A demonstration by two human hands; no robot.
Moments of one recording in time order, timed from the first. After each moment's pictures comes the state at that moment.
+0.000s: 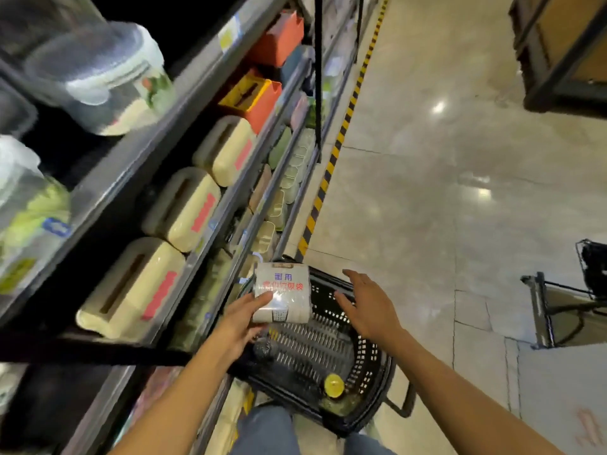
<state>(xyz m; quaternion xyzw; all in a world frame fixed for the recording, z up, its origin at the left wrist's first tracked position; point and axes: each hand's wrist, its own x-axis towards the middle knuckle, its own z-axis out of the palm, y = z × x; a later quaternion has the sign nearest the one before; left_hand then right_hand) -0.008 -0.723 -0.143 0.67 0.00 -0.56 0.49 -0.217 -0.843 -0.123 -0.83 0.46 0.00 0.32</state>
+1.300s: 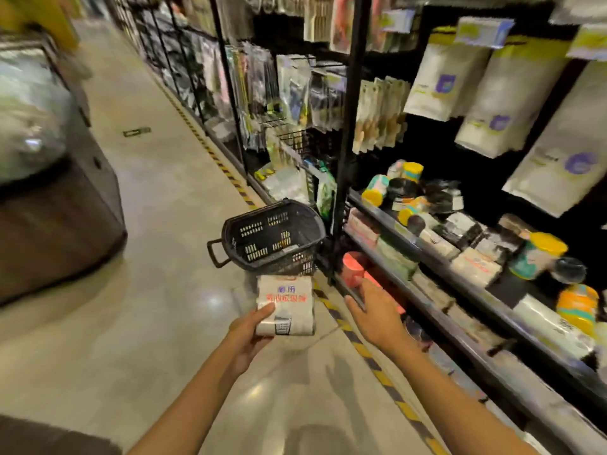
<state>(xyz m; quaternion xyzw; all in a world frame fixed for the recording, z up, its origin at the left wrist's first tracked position) -0.567 0.008 -0.047 0.29 0.52 0.30 0.75 -0.344 -0.070 -0.019 -0.80 -0.53 0.19 0.23</state>
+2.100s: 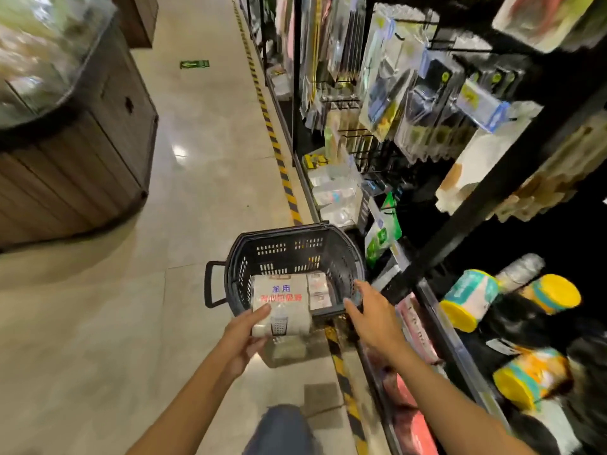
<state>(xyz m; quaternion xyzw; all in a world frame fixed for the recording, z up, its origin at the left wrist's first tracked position) -0.449 0.385 -0.111 0.13 0.57 0.37 0.72 -0.209 0.388 -0.084 -0.73 -0.61 0.27 0.12</state>
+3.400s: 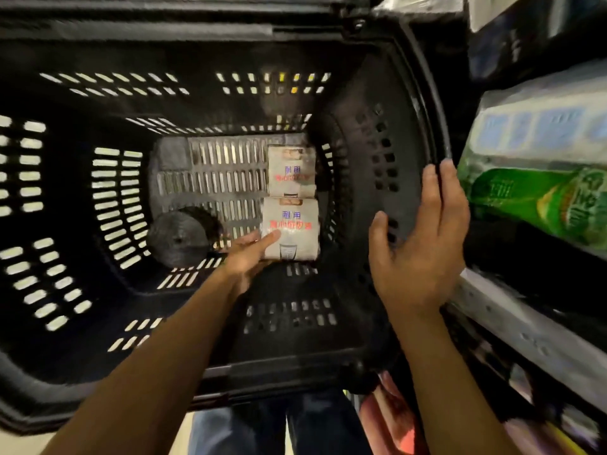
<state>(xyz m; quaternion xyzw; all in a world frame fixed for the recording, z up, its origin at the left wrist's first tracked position) -0.289 0.645 -0.623 -0.04 0.67 0.18 0.72 -0.105 0.673 -0.510 -0.75 -0.65 0.06 0.14</state>
